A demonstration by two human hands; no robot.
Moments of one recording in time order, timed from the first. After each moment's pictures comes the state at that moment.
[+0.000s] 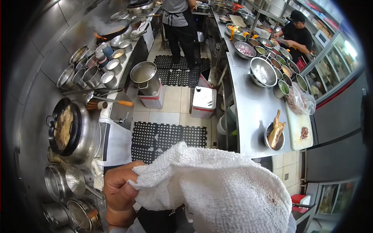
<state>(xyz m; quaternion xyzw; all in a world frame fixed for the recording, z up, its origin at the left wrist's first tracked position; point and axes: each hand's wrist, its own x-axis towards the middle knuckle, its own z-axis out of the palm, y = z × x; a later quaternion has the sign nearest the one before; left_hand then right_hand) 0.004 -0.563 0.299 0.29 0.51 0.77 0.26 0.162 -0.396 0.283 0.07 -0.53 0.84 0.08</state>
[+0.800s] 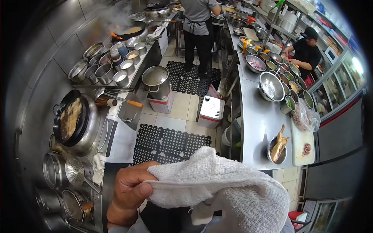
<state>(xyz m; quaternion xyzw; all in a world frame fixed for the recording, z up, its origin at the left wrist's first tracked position) 0.005 -0.569 0.301 0.34 0.52 0.72 0.30 0.152 -0.391 0.293 0.09 -0.54 0.84 0.06</state>
